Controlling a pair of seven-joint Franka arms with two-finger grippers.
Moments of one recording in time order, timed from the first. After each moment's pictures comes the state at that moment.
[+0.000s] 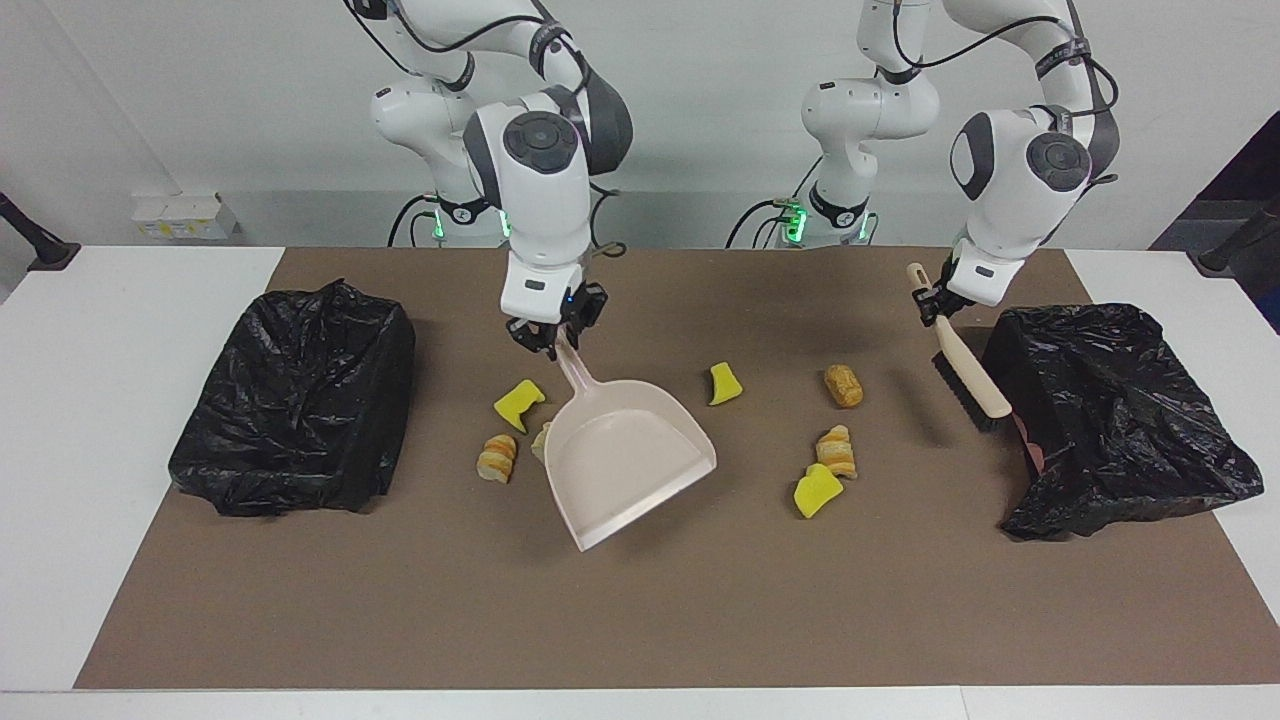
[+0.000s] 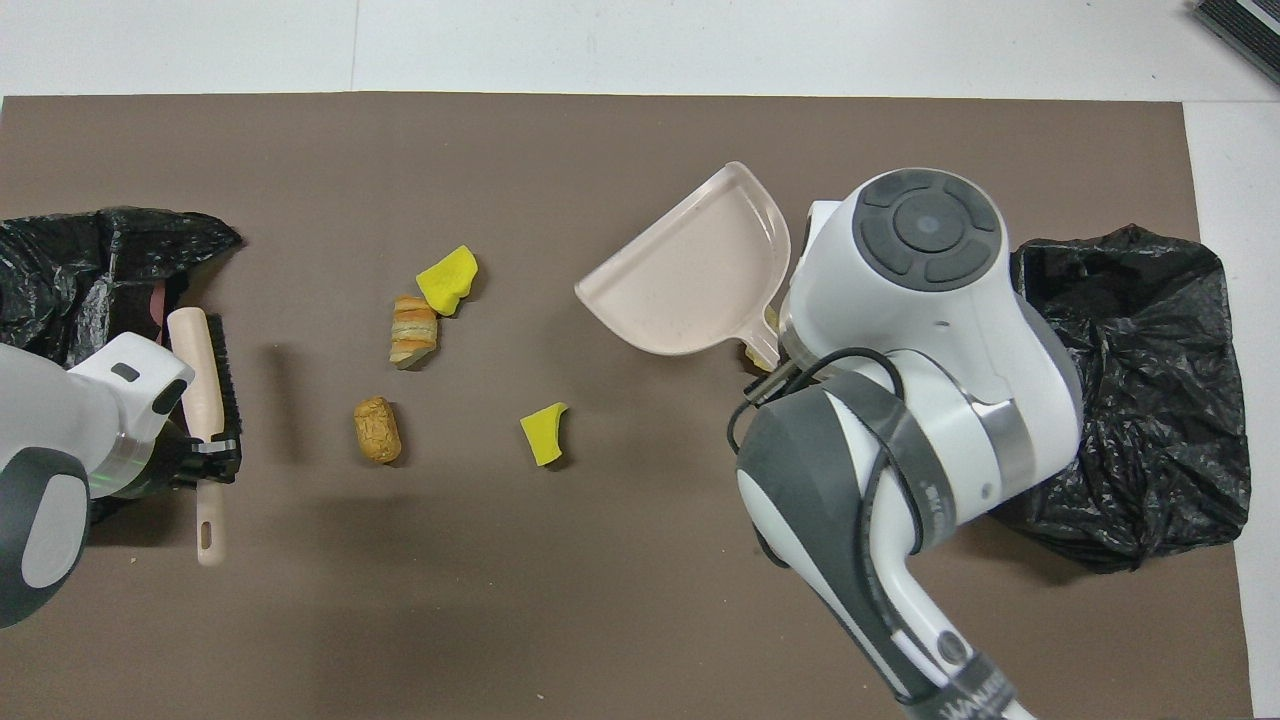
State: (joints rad) left arm -0.05 -0.18 0.01 -2.28 0.05 1.95 -0.26; right arm 0.46 0.15 -0.05 -1.68 -0.01 1.71 -0.31
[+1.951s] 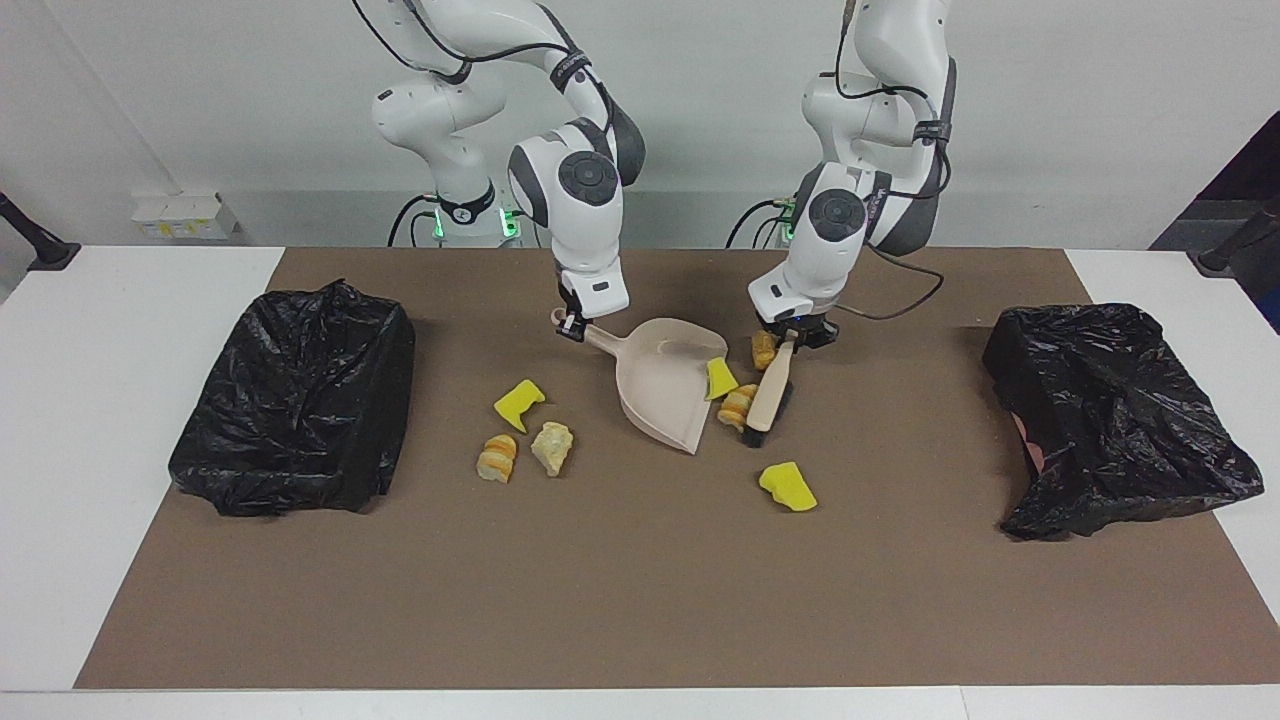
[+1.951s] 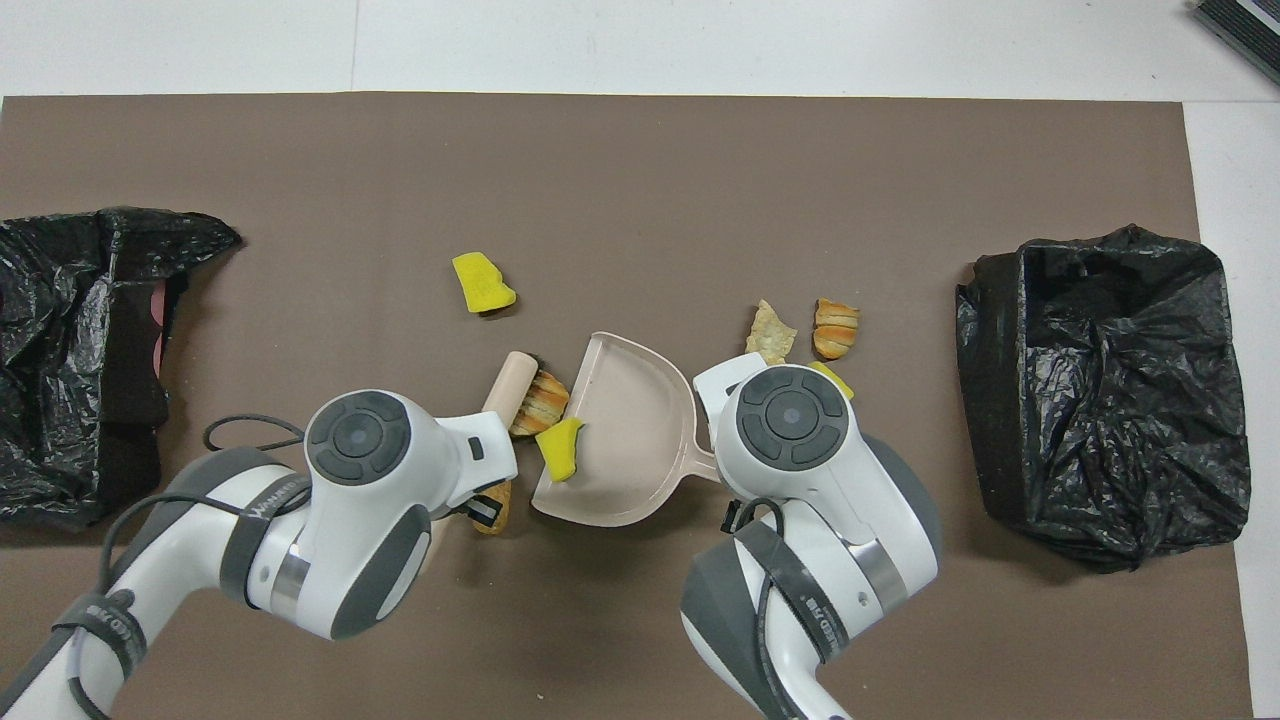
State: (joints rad) left arm -0.52 0.00 -0.03 -2.32 -0.05 2.16 0.04; right arm 0.58 0.09 -0.04 -2.07 -0.01 2.01 -0.61
